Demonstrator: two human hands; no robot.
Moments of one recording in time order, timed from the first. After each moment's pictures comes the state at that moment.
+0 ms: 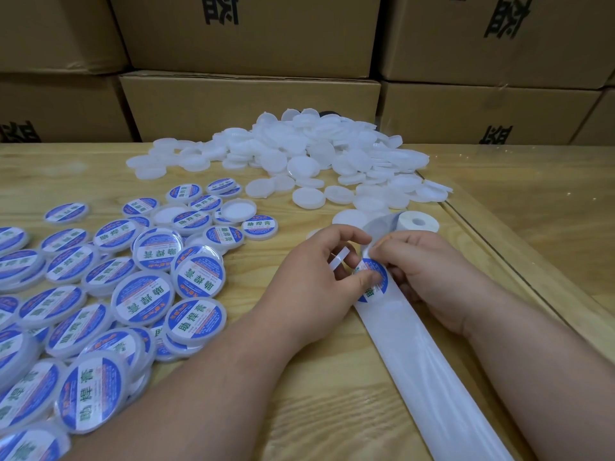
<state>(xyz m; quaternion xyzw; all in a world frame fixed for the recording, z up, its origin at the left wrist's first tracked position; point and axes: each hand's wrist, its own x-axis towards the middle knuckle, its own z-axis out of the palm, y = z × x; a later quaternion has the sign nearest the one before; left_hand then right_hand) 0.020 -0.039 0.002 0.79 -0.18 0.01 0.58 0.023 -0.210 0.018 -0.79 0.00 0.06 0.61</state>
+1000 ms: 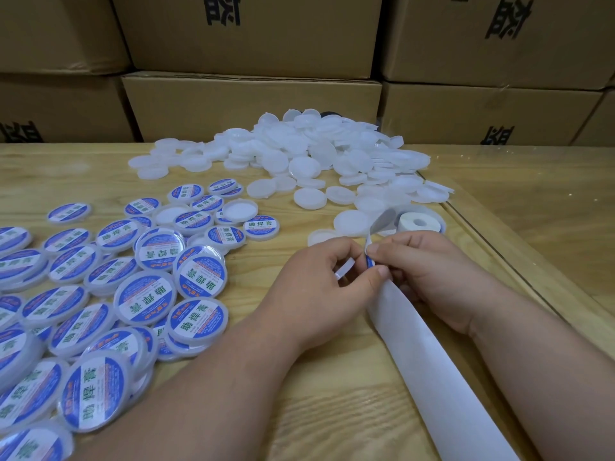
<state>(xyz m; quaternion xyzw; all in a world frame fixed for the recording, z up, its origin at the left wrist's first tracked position) 0.013 -0.040 0.008 0.83 -0.19 0.04 0.52 0.017 -0.213 0.023 -0.75 -0.05 0.09 0.65</state>
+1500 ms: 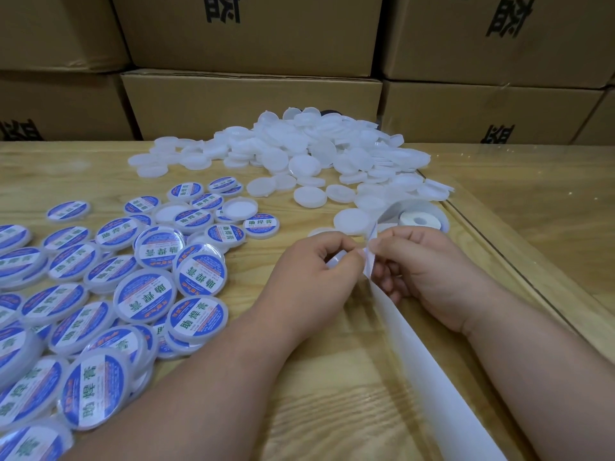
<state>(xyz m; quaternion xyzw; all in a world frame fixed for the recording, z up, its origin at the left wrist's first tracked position) 0.017 -0.039 0.009 0.81 -0.14 0.02 0.57 0.019 -0.207 0.022 -0.75 -0.05 0.06 0.66</state>
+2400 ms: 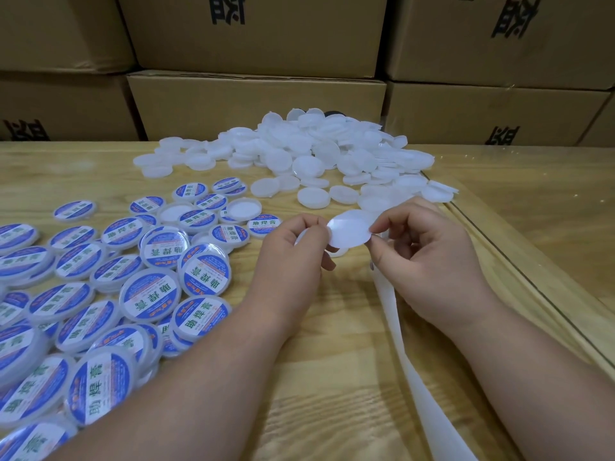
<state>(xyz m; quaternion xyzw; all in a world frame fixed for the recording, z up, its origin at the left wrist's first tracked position) 0.030 -0.032 0.008 0.68 -0.04 0.04 0.73 0.016 -0.197 0.016 -0.81 -0.14 -0.26 0.51</state>
